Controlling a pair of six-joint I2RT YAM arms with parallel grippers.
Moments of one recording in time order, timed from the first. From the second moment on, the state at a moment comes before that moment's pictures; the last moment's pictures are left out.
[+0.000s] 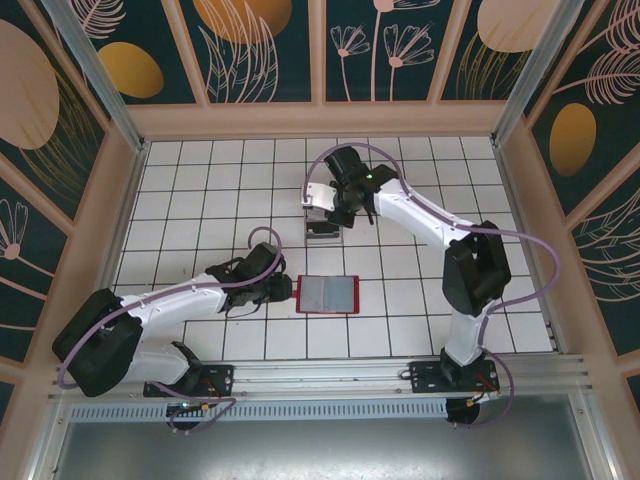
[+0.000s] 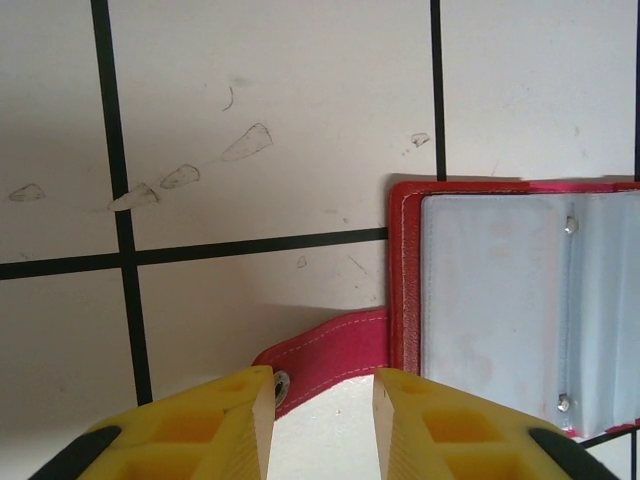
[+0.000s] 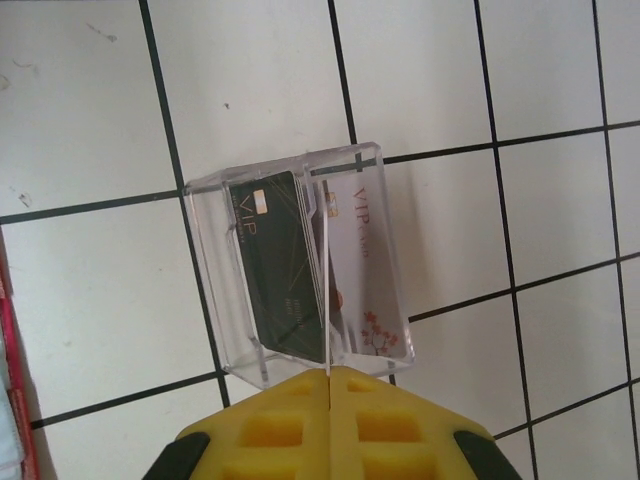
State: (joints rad) left arm -0.77 1.33 0.61 -0.32 0.02 -0.81; right arm 0.66 1.86 1.60 -0.78 -0.08 -0.86
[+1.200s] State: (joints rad) left arm -0.77 1.30 0.58 -0.32 0.02 -0.84; right arm 0.64 2.15 1.85 -0.85 -0.04 -0.99
